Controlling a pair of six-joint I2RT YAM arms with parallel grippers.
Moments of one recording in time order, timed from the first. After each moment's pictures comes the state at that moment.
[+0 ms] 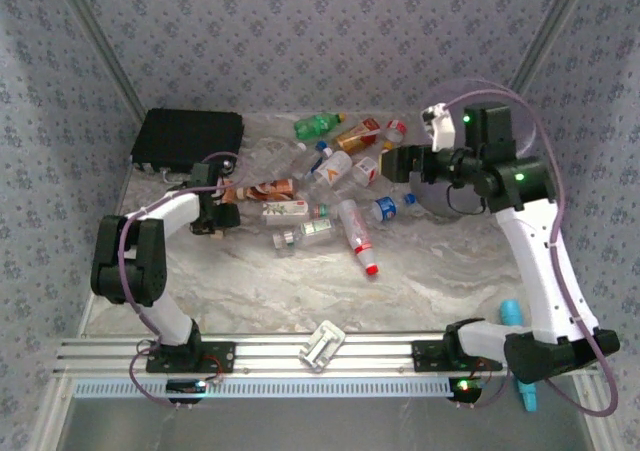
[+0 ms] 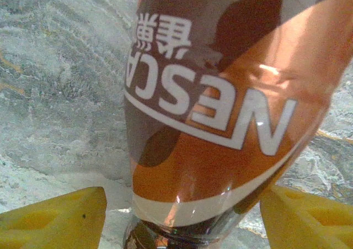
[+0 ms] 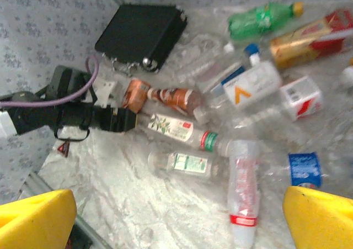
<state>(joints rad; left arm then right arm) -0.12 1.66 0.95 -0.51 -0.05 -0.29 0.25 1.23 1.56 -1.01 -0.51 0.21</state>
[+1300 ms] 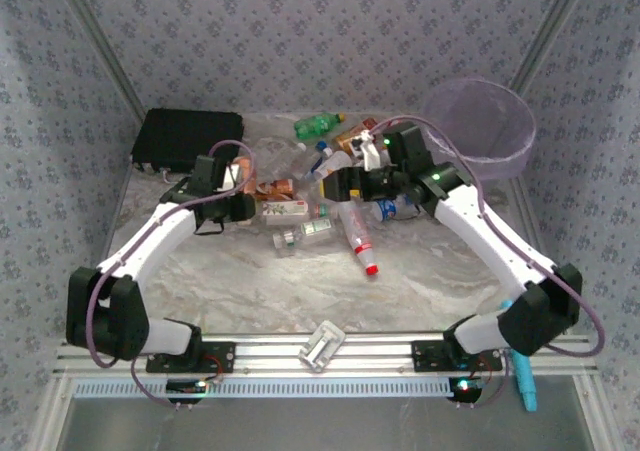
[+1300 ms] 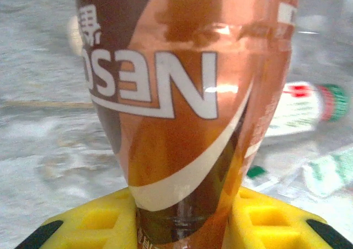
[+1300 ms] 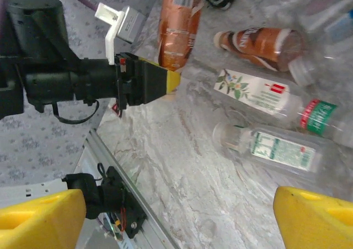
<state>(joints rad) -0.31 1.34 0.98 -0.60 0.17 -0.34 0.53 1.42 1.34 -0.60 -0.64 0.43</state>
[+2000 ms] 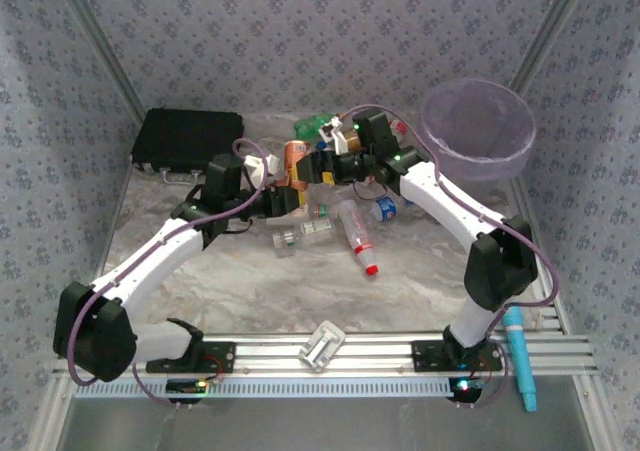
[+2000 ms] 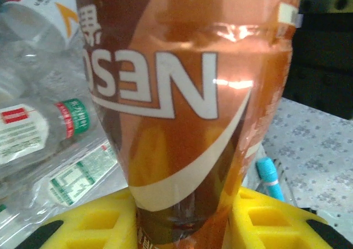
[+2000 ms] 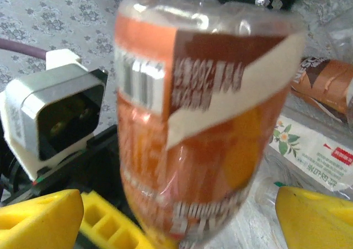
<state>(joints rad) -0.49 1.25 0.92 -0.19 0.61 -0.63 0.54 1.69 1.47 -0.38 -0.78 0.50</state>
